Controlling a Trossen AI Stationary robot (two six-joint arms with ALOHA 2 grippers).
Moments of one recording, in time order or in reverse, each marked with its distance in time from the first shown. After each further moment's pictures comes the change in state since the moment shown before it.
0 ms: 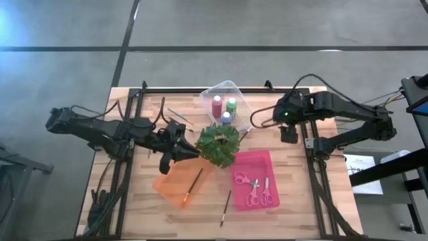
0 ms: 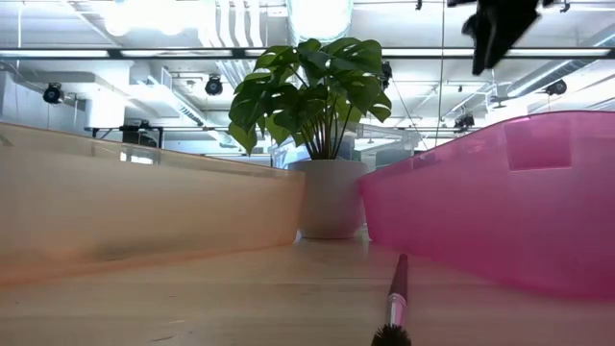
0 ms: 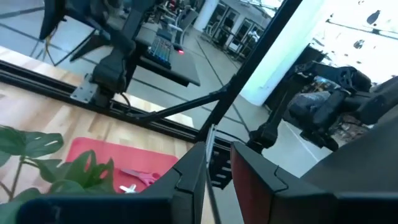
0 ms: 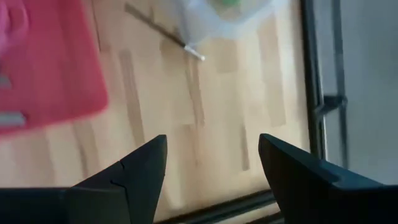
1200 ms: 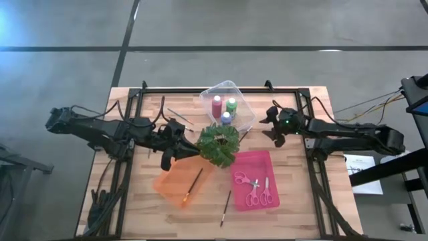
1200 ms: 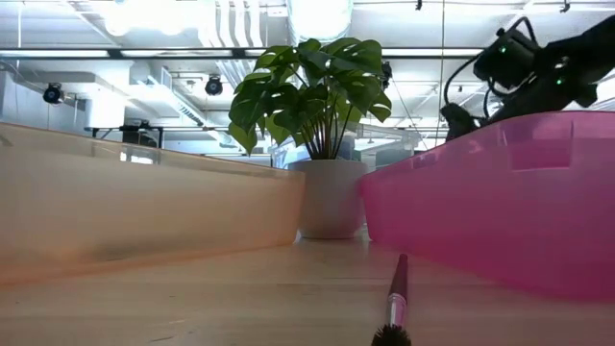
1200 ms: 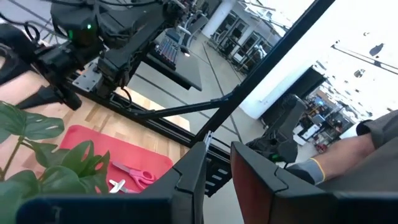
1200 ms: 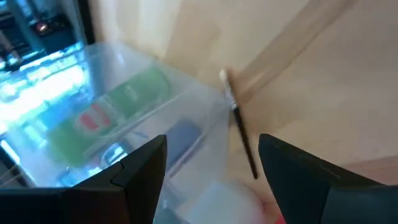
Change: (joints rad) left arm 0.000 0.001 0.002 0.004 -0.036 -0.143; right arm -0.308 -0.214 -1.025 1.374 -0.246 2.155
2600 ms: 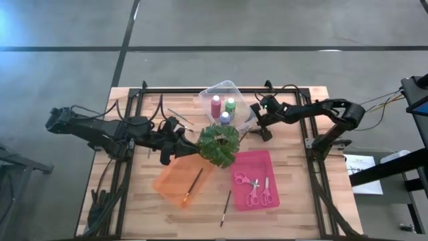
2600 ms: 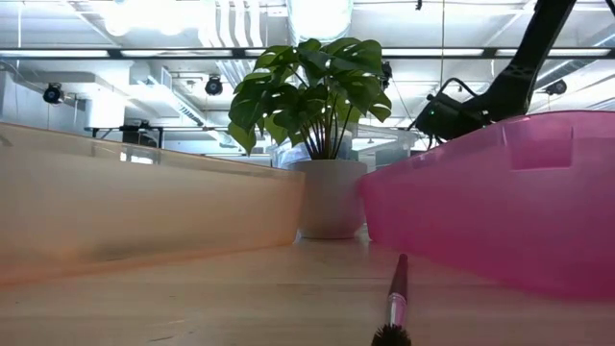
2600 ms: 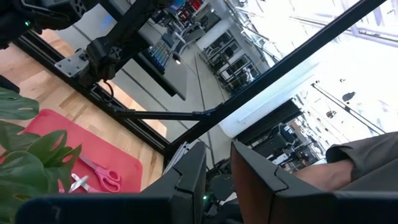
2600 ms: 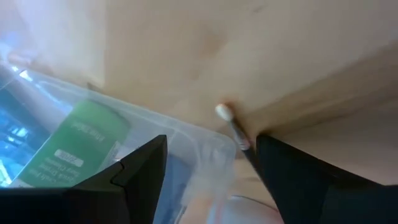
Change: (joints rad) left arm 0.000 0.000 0.000 0.058 -0.012 -0.225; right arm -0.201 0.643 0.237 0.186 -0.415 -0.018
